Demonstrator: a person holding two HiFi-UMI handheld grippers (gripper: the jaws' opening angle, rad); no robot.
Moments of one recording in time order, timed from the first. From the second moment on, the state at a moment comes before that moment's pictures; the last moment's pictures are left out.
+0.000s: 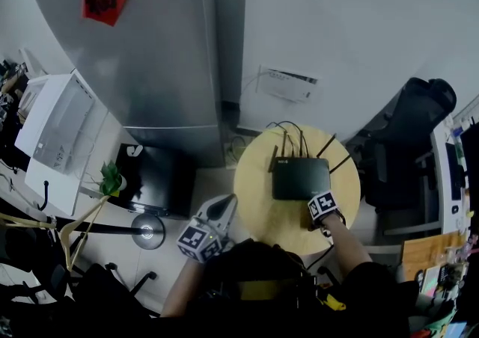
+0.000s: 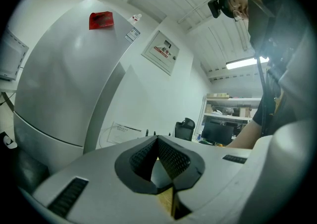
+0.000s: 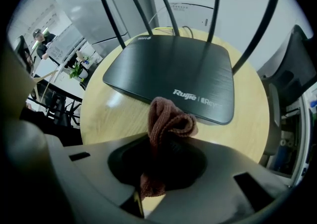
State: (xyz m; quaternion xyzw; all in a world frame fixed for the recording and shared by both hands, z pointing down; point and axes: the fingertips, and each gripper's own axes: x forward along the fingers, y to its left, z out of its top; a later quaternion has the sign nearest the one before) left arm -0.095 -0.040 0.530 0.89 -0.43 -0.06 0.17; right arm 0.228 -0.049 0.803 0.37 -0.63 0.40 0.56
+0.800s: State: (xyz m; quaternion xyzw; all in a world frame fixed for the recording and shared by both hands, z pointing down) left arm -0.151 -0.043 0.540 0.88 -0.43 -0.06 0.18; right arm 0.160 -0.044 0.802 0.36 -0.63 0.40 0.55
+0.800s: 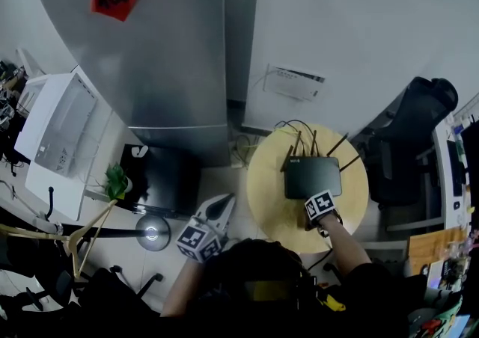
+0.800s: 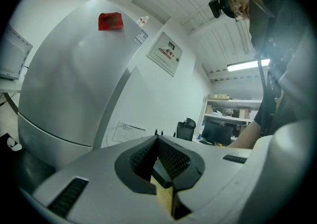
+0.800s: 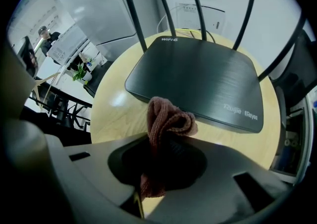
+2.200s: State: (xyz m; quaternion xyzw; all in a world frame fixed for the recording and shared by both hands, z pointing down) left arm -0.217 0.004 0.538 0.84 -0.51 -0.08 0.17; right arm 0.092 -0.051 0.810 0.30 -0.65 0.37 0.60
